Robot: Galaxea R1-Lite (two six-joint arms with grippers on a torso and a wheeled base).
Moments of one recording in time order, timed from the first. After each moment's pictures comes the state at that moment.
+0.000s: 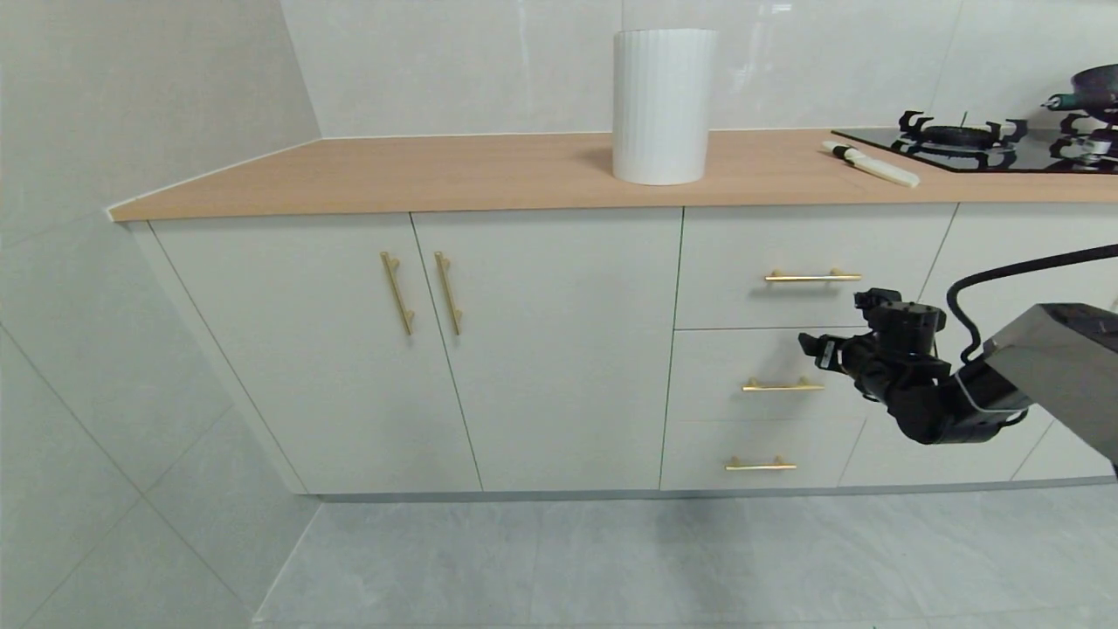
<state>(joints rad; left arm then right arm) 0.00 0.00 0.00 0.00 0.01 0.00 0.02 2.42 -1.32 -0.89 -0.14 0.15</state>
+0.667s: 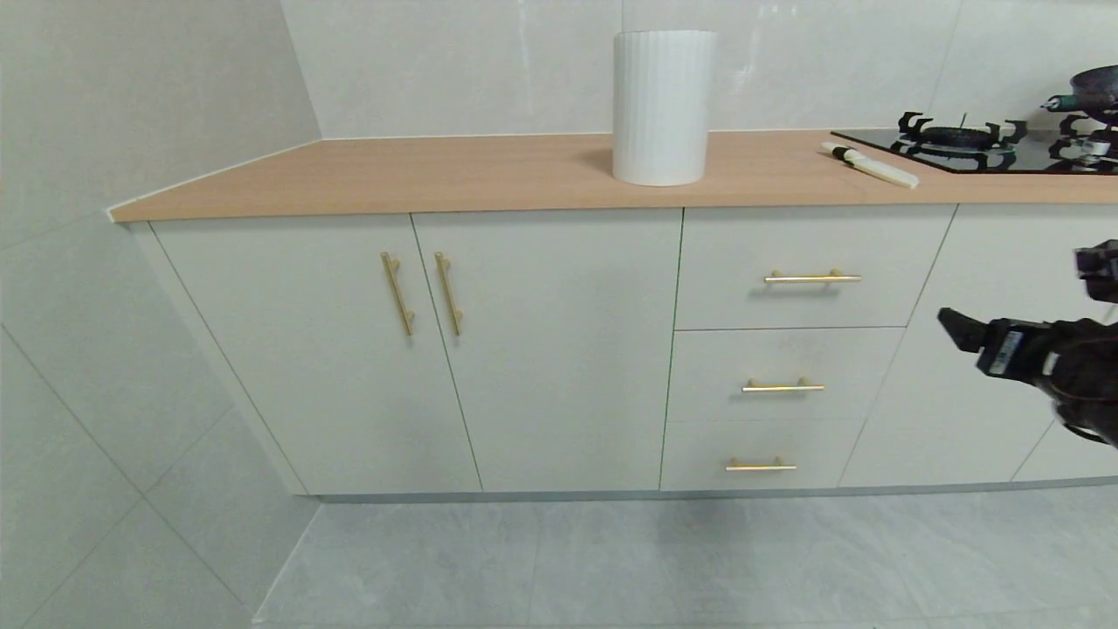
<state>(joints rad) 0.00 0.00 0.00 0.00 0.01 0.00 0.00 1.55 -0.52 -0.98 -0.20 0.06</state>
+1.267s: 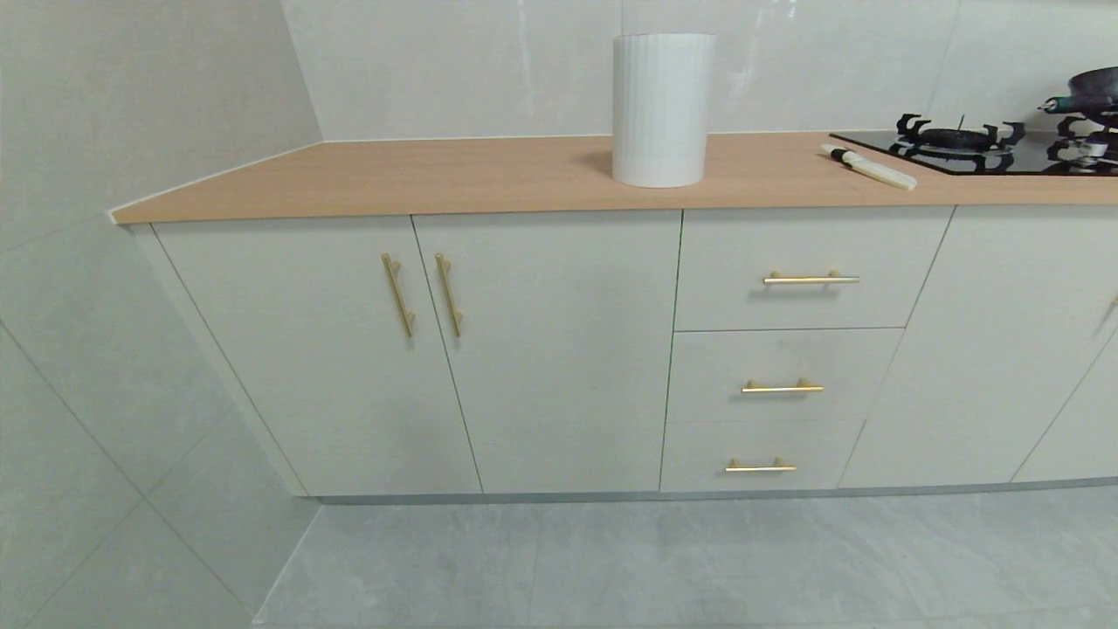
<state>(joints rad) 0.00 0.00 0.00 0.00 0.01 0.00 -0.02 0.42 -0.32 -0.05 -0.22 -0.01</state>
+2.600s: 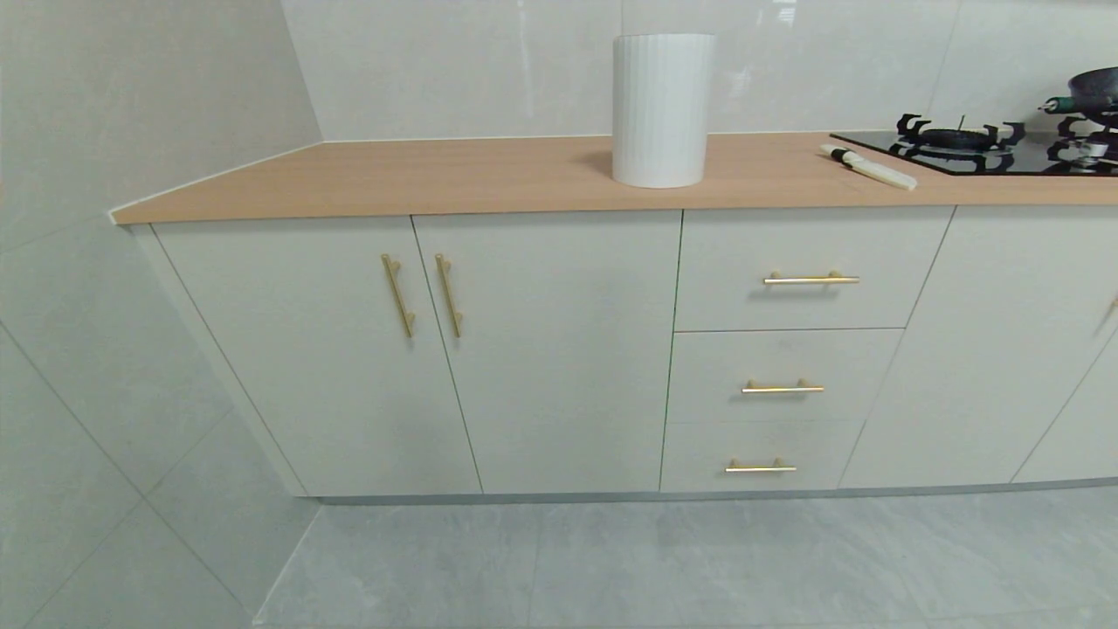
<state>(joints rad) 0.00 0.00 0.00 0.00 0.01 0.00 0.00 0.00 0.00 0.00 0.01 0.00</state>
